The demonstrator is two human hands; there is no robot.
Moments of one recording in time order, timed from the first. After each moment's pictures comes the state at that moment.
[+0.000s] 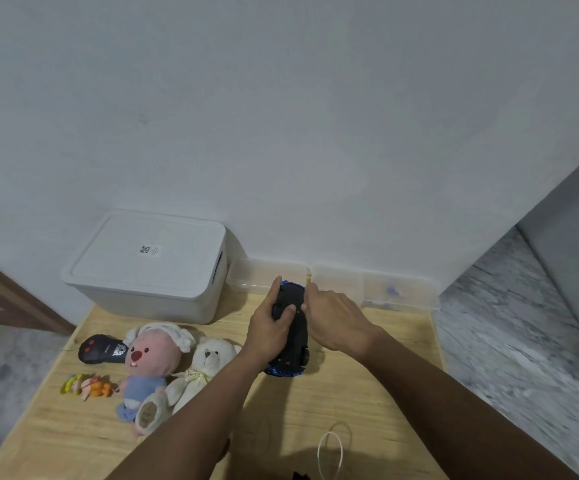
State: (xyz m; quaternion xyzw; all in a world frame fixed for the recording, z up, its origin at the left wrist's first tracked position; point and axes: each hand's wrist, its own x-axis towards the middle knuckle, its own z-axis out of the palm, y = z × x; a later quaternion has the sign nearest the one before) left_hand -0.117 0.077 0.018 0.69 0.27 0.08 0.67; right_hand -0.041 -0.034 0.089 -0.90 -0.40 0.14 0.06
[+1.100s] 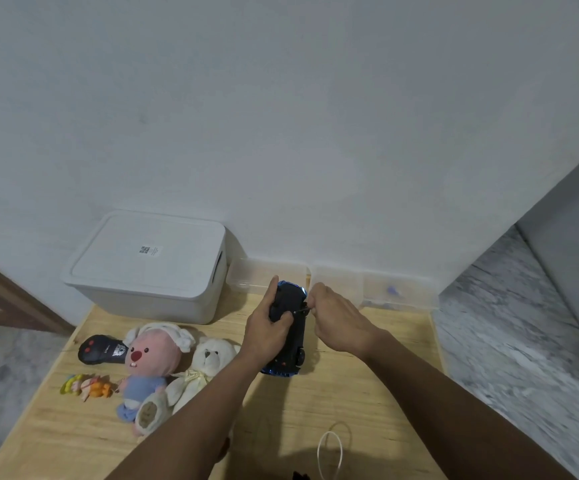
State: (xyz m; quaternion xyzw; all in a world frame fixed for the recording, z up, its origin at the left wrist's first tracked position) left_hand -0.122 0.077 0.017 0.71 0.27 0.08 0.65; right_hand -0.040 -0.044 0.087 -0.90 -0.35 0.21 0.13
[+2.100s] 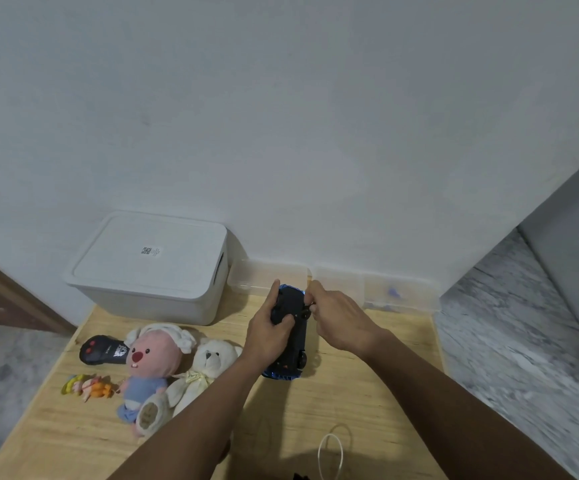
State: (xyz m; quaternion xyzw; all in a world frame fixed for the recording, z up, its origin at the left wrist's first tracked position) left_hand -0.122 0.074 0.019 0.70 0.28 0.07 0.66; right_hand -0.036 -0.044 0.090 -0.89 -0.38 0.19 0.14
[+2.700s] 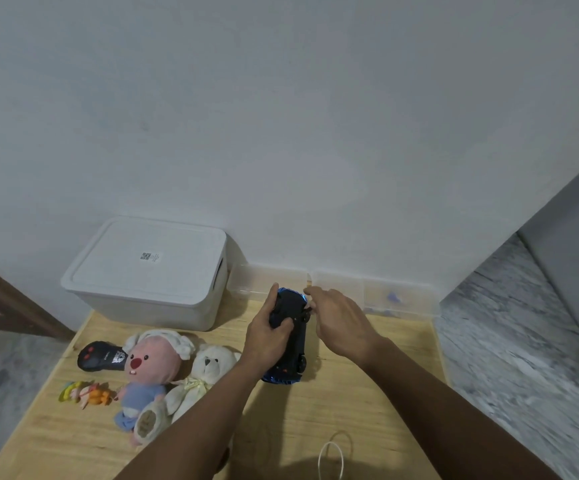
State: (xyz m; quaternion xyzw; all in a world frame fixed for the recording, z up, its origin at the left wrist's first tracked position) left_hand -0.119 0.077 0.020 0.69 0.29 0.07 0.66; right_hand -0.037 -0.041 0.090 -0.90 -0.39 0.11 0.15
